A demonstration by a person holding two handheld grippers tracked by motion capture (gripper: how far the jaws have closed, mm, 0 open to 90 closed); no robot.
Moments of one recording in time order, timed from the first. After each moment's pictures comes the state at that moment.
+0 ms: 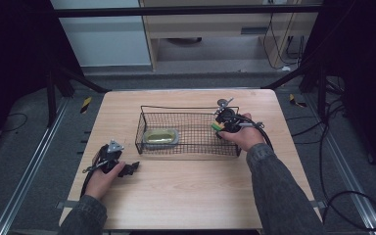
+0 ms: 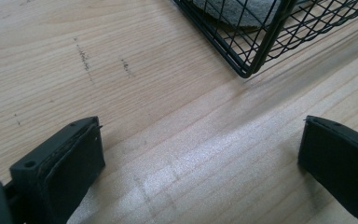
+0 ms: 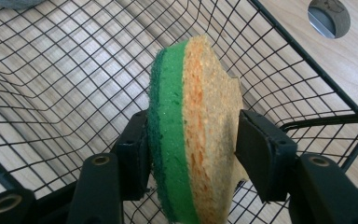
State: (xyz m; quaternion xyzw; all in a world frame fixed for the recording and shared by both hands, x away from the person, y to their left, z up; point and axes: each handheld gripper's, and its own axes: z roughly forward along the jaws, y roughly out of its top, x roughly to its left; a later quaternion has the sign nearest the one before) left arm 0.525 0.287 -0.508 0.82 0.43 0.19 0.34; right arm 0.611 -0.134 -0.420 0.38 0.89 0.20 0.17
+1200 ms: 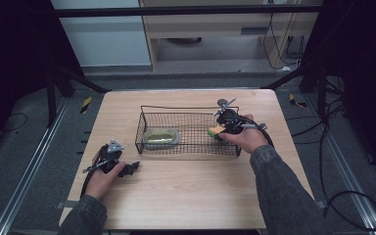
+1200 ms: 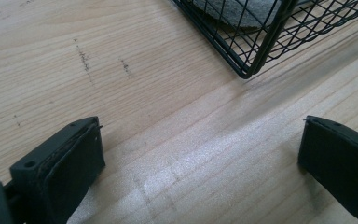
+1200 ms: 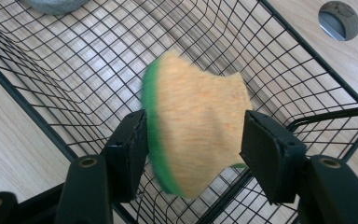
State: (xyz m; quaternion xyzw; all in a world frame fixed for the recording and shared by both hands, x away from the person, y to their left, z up) left arm 0.526 0.286 -0.508 0.82 0.43 0.19 0.34; right arm 0.596 -0.135 -0.407 0.37 0.89 0.21 0.15
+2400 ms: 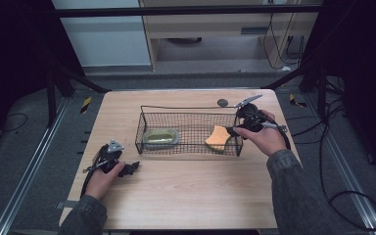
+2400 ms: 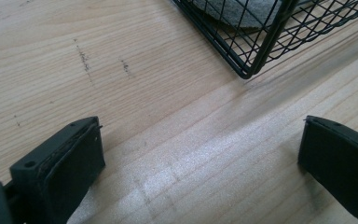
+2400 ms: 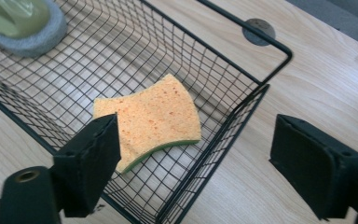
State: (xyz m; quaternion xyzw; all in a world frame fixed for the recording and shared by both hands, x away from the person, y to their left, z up) left arm 0.526 0.286 -0.508 0.82 0.43 0.19 0.34; right arm 0.581 -0.185 -0.380 0.43 0.83 0.28 0.20
